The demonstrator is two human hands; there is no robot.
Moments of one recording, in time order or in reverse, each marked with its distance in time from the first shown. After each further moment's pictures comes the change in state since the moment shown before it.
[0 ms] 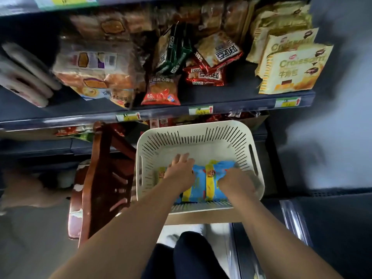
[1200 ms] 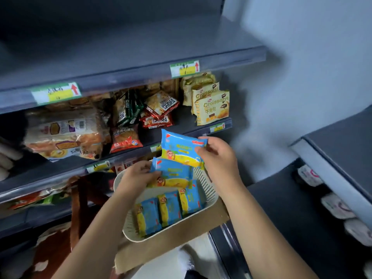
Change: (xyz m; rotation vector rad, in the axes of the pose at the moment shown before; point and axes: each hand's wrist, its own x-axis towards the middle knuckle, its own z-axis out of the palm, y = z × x) left_hand -0.110 0.011 -0.138 -1.046 0.135 0.109; right_hand -0.160 -0.023 -0.157 1.243 0.478 -0.341
